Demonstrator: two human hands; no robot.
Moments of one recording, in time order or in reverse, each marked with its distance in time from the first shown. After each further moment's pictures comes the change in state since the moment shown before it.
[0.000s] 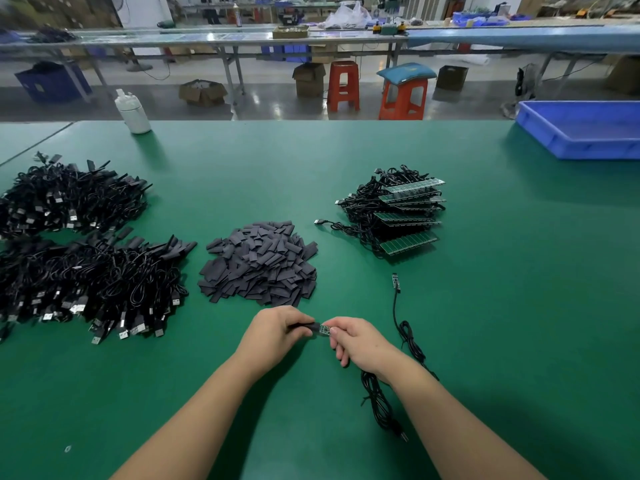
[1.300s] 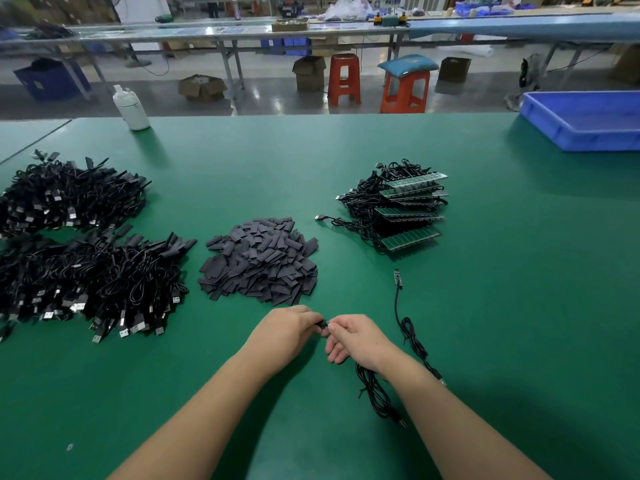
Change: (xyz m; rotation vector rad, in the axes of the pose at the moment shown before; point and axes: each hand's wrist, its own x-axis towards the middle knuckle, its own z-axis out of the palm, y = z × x) left_hand 0.004 0.016 0.002 0.263 -0.106 0.179; right_hand -0.004 -0.010 0.002 0.102 -0.020 0.039
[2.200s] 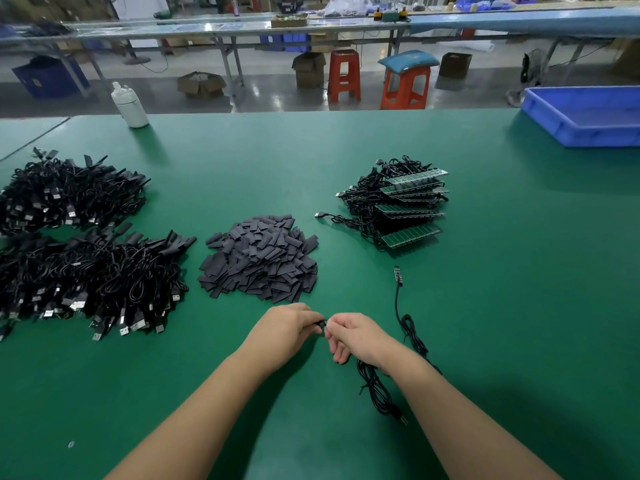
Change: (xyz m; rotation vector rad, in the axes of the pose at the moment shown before) left_hand -0.001 -0.004 0.001 -0.050 0.013 0.027; right_hand -0.003 -0.006 -0.003 -0.087 -0.055 0.005
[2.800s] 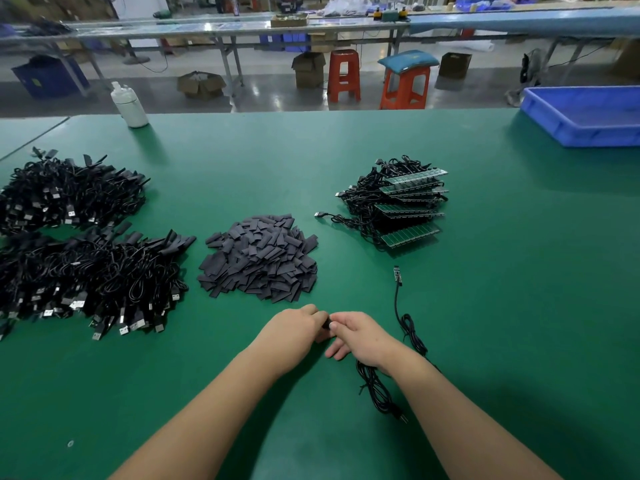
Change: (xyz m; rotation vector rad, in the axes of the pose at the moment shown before) left_hand 0.011 0.018 0.003 0.341 -0.316 -0.067; right_hand 0.000 0.003 0.001 0.073 -0.018 -0.030
